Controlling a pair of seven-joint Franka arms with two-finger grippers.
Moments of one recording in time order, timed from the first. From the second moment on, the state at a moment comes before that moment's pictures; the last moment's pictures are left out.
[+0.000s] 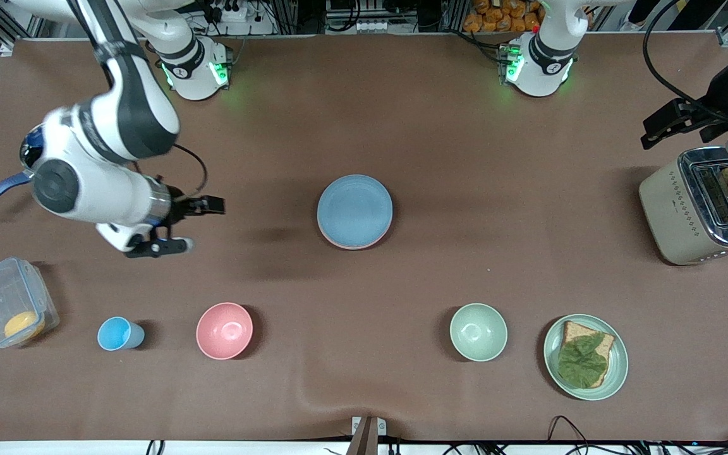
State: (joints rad) left arm -0.02 -0.02 -0.09 -1.49 0.00 1.44 -0.21; right arm 0.13 0.22 0.08 -1.74 0.14 1.75 0.05
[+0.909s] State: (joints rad) left arm -0.02 -0.03 -0.09 -1.49 0.00 1.43 -0.21; right arm -0.02 -0.02 0.05 -1.72 0.01 1.63 -0.05
